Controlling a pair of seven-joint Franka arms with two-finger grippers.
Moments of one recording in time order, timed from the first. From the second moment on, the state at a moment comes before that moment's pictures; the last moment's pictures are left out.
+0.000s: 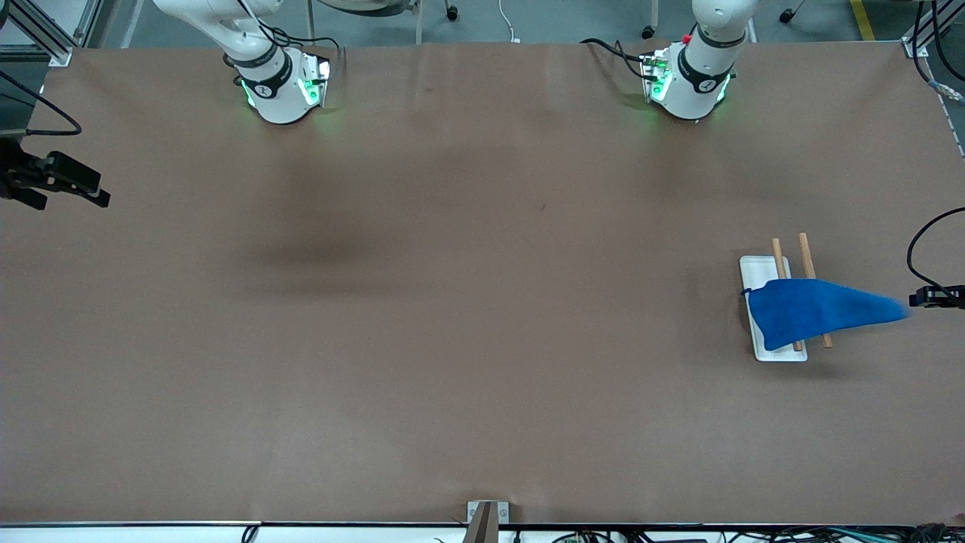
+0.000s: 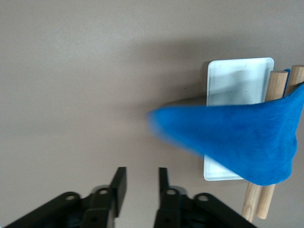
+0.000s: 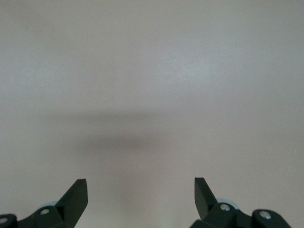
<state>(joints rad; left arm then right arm) 0.63 0.62 -0.37 -1.34 0.29 1.74 0.31 0.00 -0.04 -0.10 -1.65 0.04 1.58 -0.11</state>
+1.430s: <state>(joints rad) 0.61 0.19 -0.68 -1.27 0.13 1.47 -0.12 0.00 -0.04 -0.10 -1.65 0.04 1.58 -0.11</state>
